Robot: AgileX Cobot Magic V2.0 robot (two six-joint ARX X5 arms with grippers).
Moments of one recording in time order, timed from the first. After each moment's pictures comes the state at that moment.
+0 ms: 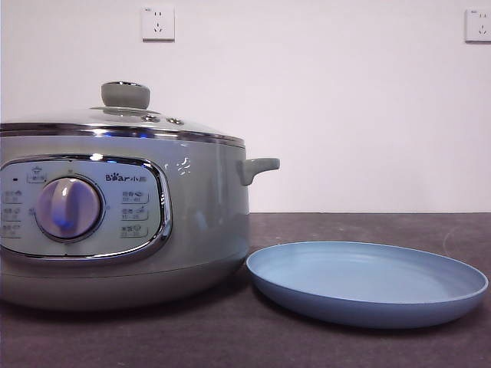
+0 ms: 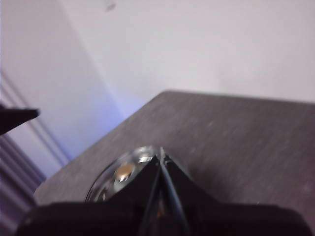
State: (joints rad) left arm -0.15 0.81 1.17 -0.63 0.32 -0.17; right arm 0.12 0.91 1.19 -0.48 -0.73 0.15
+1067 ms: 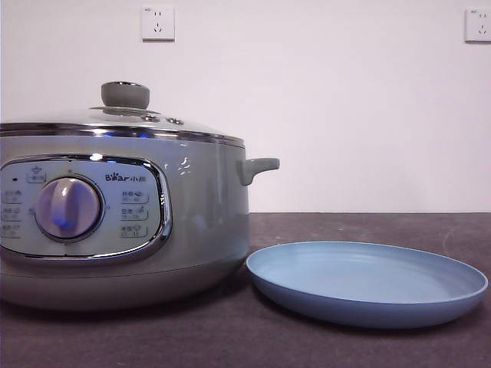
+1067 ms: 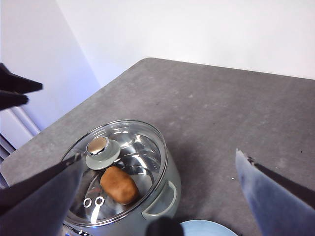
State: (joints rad) left arm -0.24 1.00 1.22 -0.67 0.34 -0.11; right arm 0.22 0.96 1.21 -0.56 -0.56 0.03
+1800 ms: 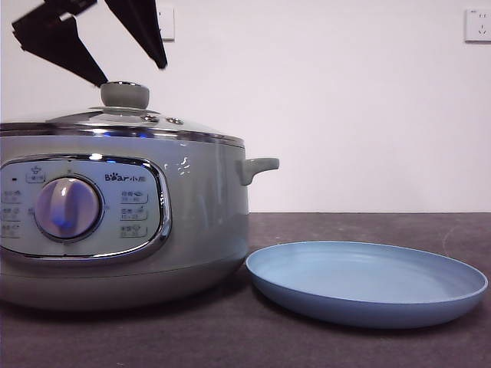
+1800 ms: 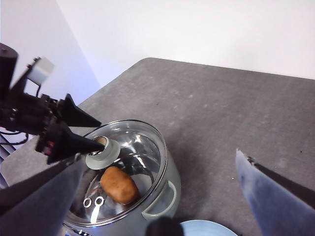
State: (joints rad) left arm -0.44 1.32 1.22 -0.66 0.09 -0.06; right arm 0.22 0.96 1.21 -0.56 -0.56 0.03
